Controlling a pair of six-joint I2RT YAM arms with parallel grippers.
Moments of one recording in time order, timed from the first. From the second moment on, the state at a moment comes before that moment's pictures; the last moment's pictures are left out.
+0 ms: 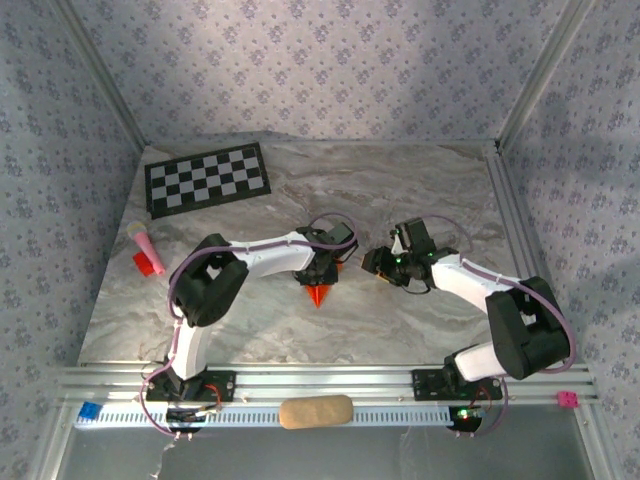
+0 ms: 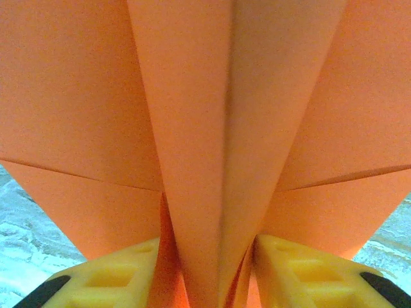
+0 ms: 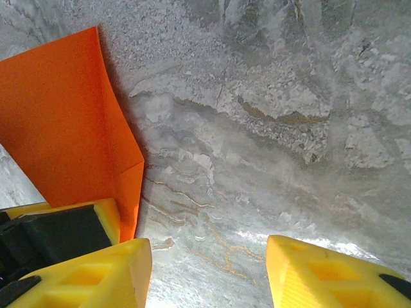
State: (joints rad) left arm -0.92 1.98 1.36 -0.77 -0.19 -0.93; right arm 0.39 1.41 0.66 -0.22 -0.37 0.74
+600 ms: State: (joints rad) left arm -0.93 1.98 1.37 -0.80 -0.22 -0.96; right arm 0.39 1.41 0.66 -0.22 -0.37 0.74
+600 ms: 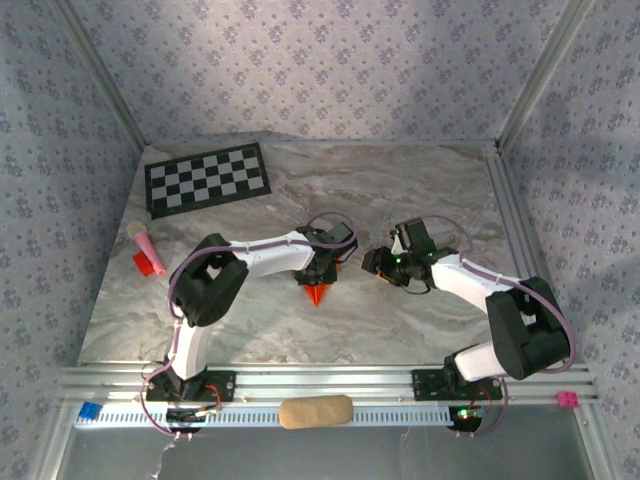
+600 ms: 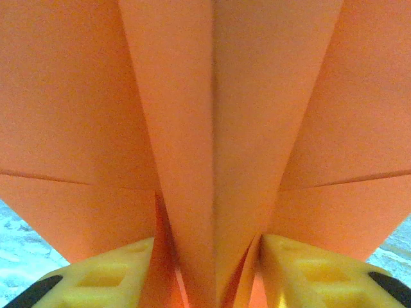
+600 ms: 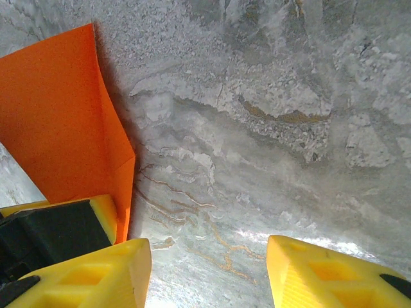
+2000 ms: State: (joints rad) left arm -0.39 1.15 0.78 -0.53 -0.50 -0.55; right arm 0.25 1.26 0.65 -0.09 0.39 0.13
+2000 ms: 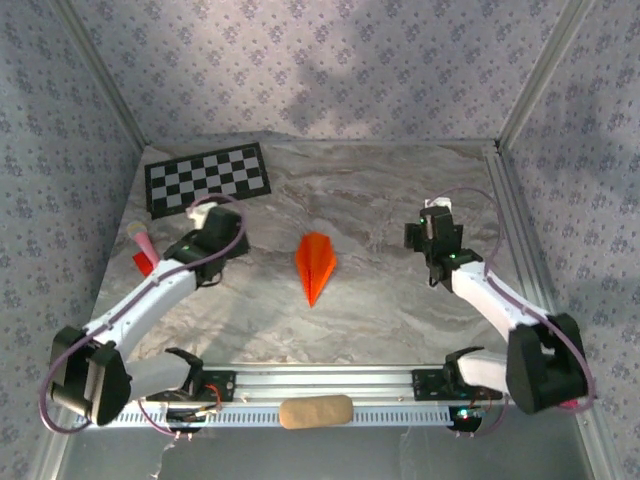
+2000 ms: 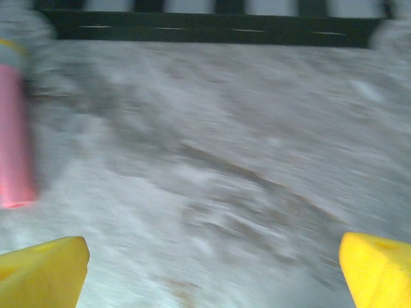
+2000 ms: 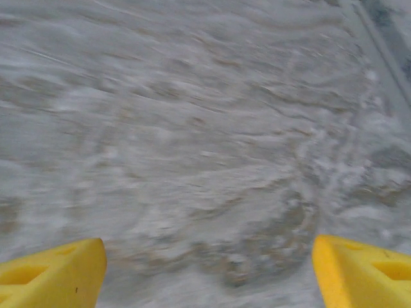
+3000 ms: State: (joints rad) left arm 0.00 1.55 0.40 0.65 -0.09 -0.02; right arm -0.03 1.52 0.38 0.68 0.03 -0.04
